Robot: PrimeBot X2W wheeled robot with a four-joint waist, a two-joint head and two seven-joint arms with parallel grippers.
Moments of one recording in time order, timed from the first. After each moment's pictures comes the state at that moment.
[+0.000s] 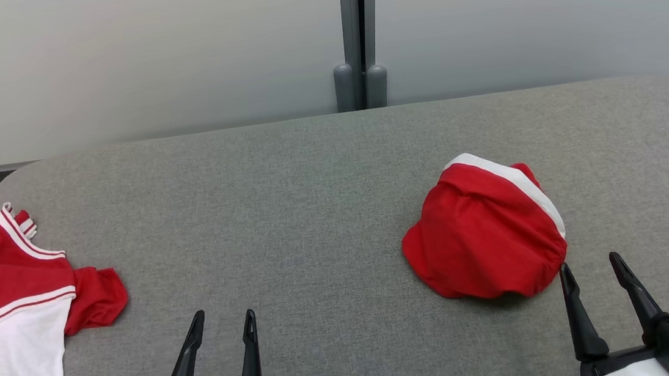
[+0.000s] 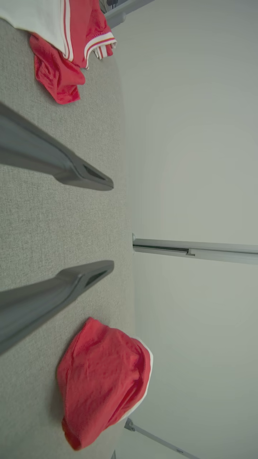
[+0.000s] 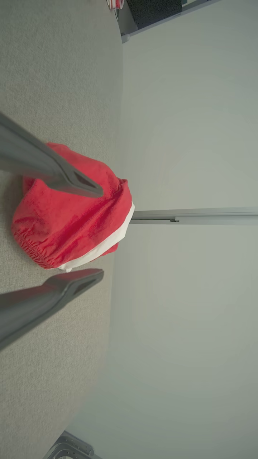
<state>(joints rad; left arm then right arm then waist) 0.11 0.05 -0.21 0.08 -0.15 0.07 -0.26 0.08 -0.05 0.04 0.13 0.03 0.13 -0.26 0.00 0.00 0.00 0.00</state>
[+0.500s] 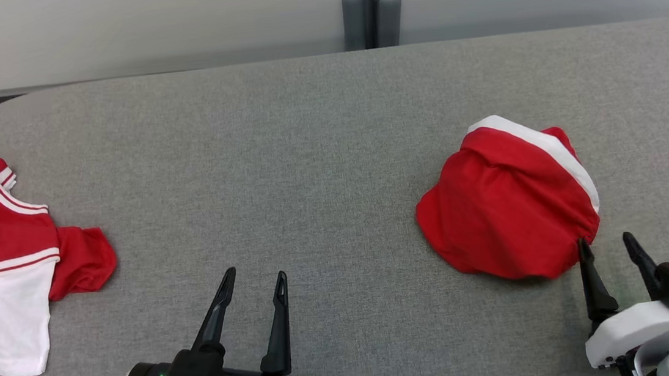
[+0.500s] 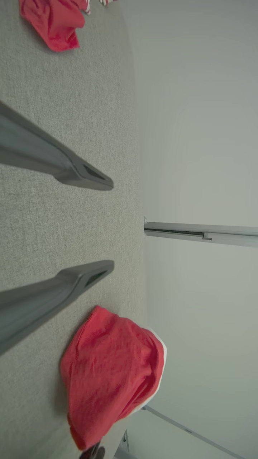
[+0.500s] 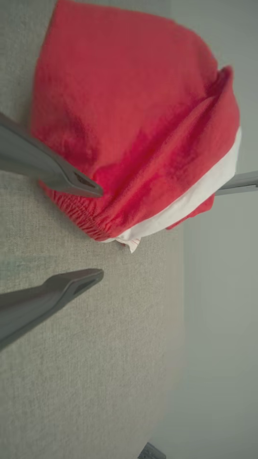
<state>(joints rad) 0.01 0.05 -0.30 0.08 -0.17 0.06 -0.26 -0.18 -0.12 -0.01 0.55 0.13 0.13 -0.26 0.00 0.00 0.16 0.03</state>
